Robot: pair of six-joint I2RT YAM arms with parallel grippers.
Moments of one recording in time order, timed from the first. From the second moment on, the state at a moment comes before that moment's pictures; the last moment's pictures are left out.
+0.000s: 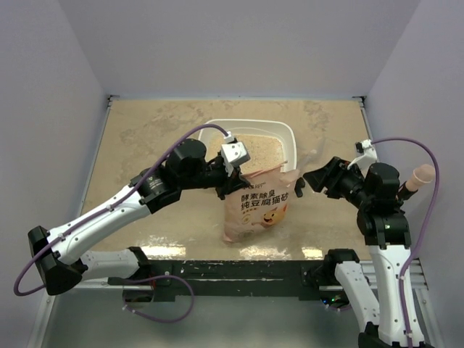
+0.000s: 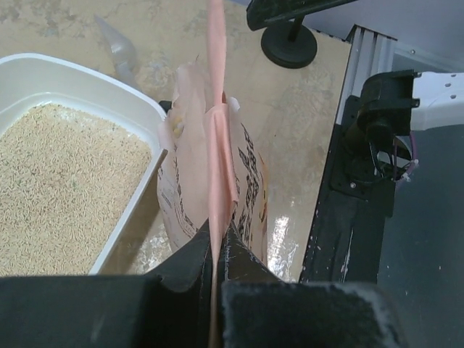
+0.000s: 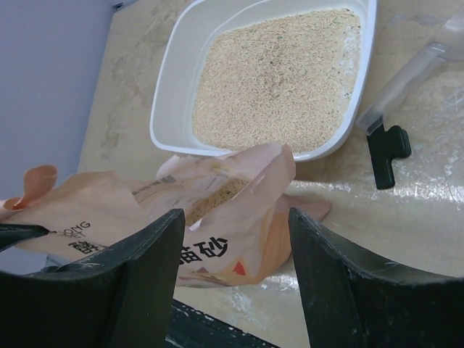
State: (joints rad) left arm -0.90 1.17 1.17 -0.33 0.35 0.00; right arm 0.00 0.62 0.90 -0.69 -0.41 0.50
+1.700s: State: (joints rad) left arm -0.60 0.73 0.67 -0.12 0.45 0.03; right arm 0.02 0.55 0.60 -0.31 -0.76 0.50
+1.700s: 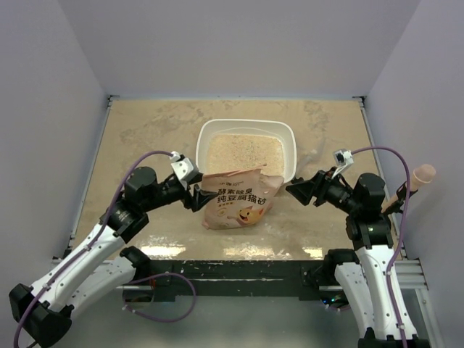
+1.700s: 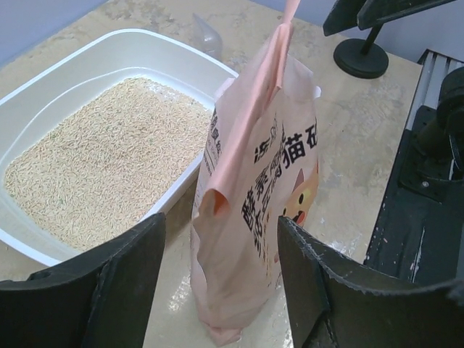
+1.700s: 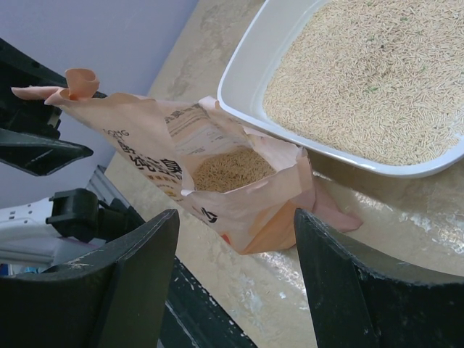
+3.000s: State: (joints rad) left arm -0.33 1.04 0.67 0.06 1.05 -0.05; right arm 0.03 0.53 0.51 -0.27 -0.76 0.54
